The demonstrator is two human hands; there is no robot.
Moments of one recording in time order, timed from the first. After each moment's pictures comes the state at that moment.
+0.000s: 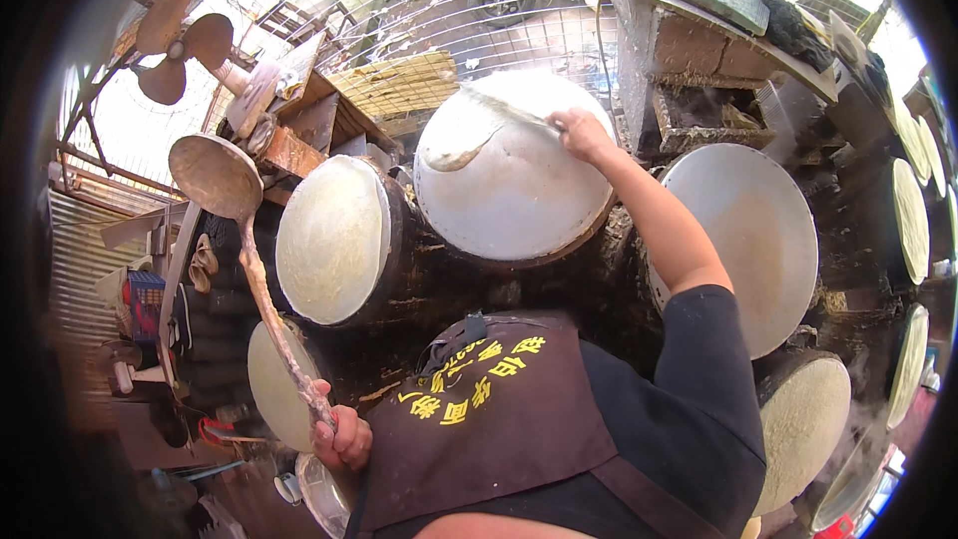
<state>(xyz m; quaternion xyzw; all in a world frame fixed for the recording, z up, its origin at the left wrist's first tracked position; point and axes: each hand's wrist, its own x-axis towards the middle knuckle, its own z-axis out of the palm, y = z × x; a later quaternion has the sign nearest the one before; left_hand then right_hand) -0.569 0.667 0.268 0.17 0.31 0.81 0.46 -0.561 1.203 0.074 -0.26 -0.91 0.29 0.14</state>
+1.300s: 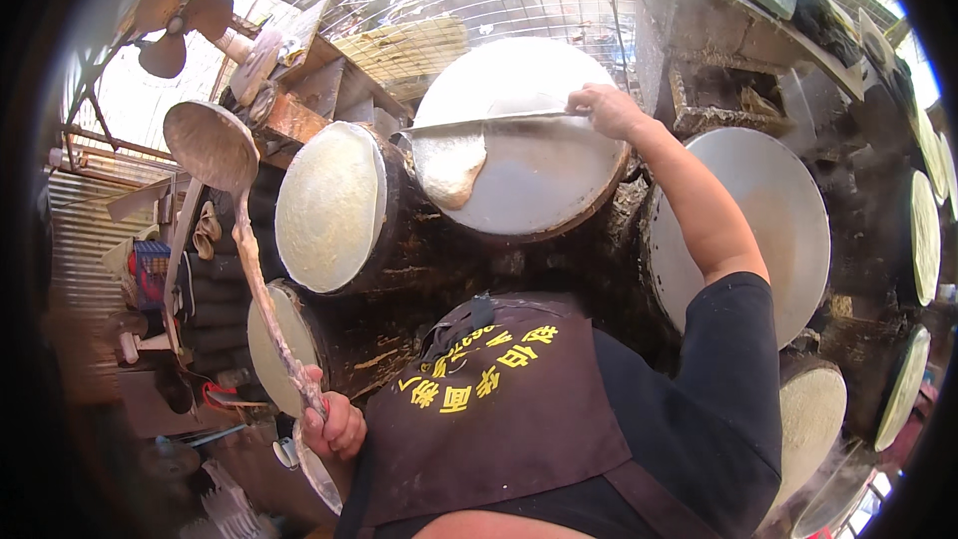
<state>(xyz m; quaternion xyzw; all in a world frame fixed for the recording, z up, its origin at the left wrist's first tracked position) -0.551 0.673 0.277 0.14 0.31 0.81 0.48 -0.527 1.217 0.095 -0.16 -0.95 0.27 0.05</state>
